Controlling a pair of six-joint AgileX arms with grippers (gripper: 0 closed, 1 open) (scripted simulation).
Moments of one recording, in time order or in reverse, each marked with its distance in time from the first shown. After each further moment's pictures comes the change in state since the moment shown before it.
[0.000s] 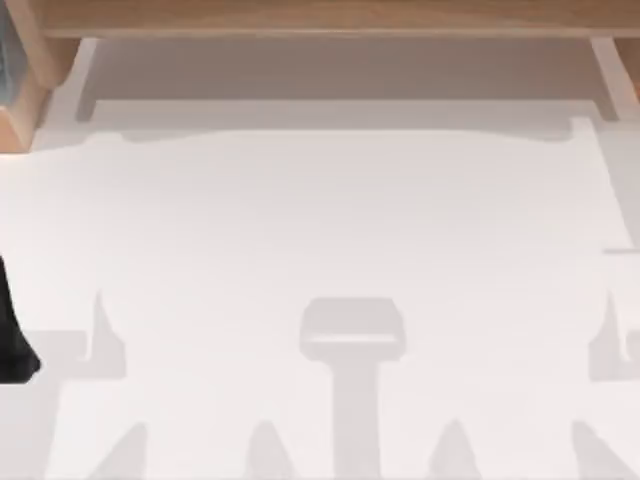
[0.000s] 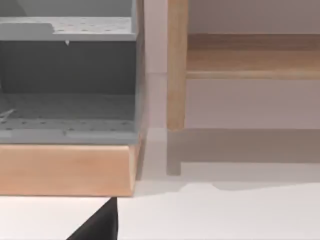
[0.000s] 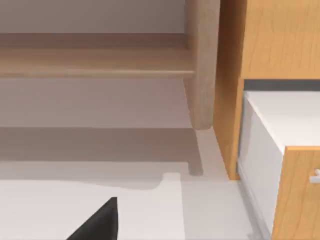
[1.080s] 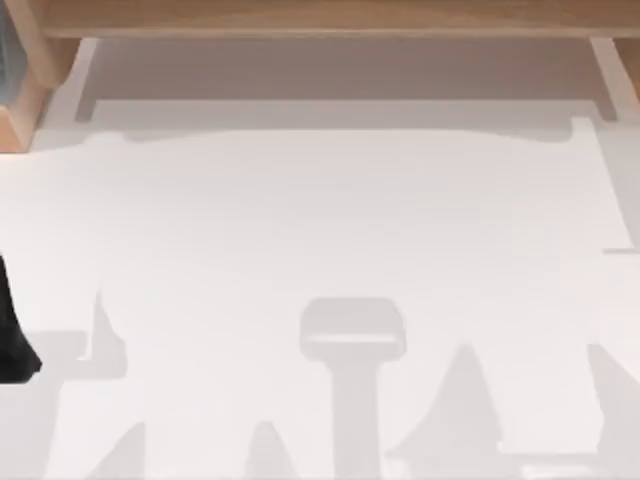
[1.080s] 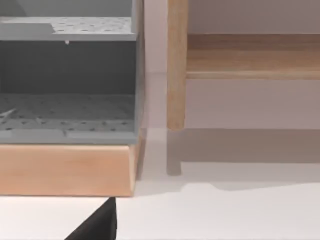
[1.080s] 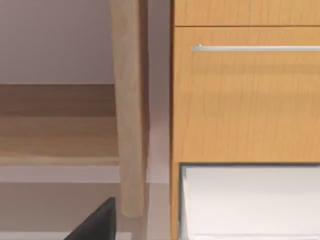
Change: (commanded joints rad) left arm 0.000 0.000 0.000 0.000 0.000 0.000; right arm -0.518 0.864 0.375 0.492 -0.510 0.014
